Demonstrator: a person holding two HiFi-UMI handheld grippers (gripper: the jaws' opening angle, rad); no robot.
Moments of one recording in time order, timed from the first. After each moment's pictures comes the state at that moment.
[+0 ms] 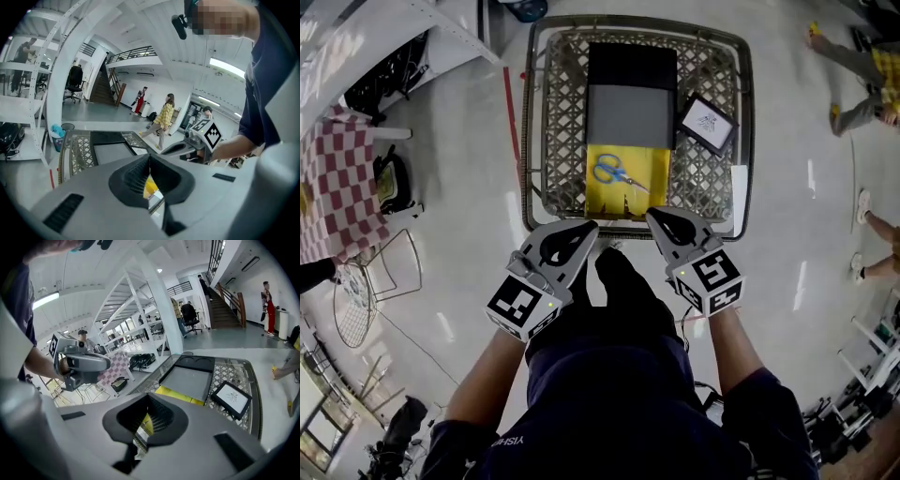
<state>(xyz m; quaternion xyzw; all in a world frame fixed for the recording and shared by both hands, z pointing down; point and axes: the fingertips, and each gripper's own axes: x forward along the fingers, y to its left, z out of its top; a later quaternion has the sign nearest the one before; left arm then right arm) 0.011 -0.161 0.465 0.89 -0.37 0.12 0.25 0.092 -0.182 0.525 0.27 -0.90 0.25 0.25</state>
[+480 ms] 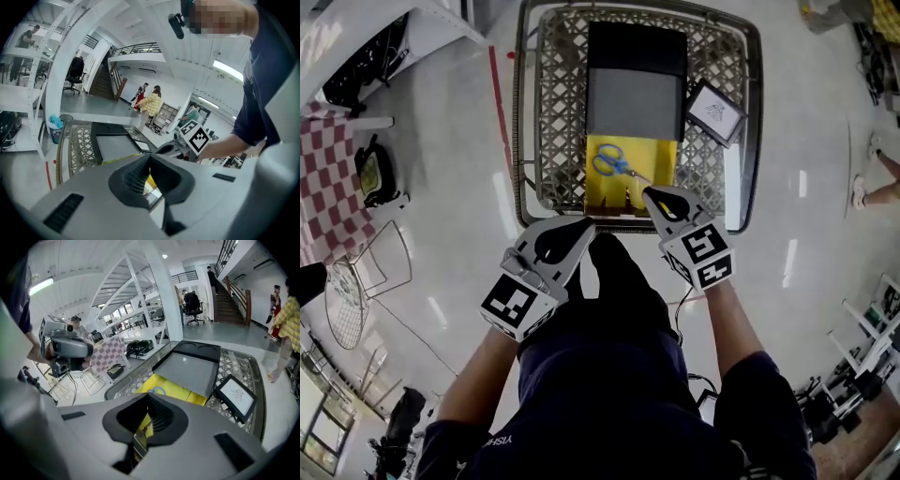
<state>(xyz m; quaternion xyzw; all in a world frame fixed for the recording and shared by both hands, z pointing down) -0.010 -0.170 0.497 0.89 -0.35 0.12 0.28 0.074 -0.206 0.590 0.25 -0.87 0.24 0.34</state>
